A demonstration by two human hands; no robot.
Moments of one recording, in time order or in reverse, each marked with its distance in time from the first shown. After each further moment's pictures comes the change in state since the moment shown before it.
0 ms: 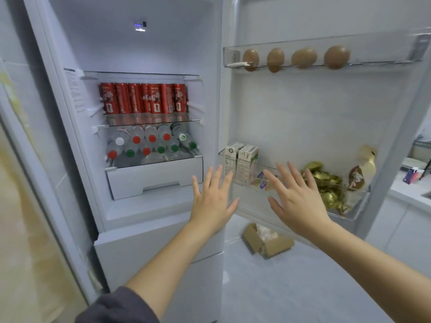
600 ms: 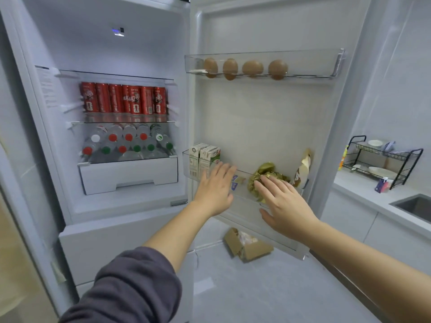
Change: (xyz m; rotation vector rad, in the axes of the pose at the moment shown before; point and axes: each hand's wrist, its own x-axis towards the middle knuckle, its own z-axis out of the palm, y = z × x) left_hand 0.048 0.112 0.022 0.058 -0.078 0.112; right_hand -0.049 0.101 -0.016 -0.029 -0.026 -0.243
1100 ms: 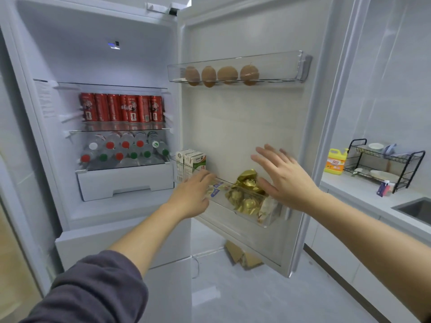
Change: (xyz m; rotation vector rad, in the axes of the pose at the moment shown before) left_hand -0.010 -0.021 -0.014 -0.082 -0.020 0.033; right_hand 0.027 0.060 -0.038 0.154 0.176 -0.056
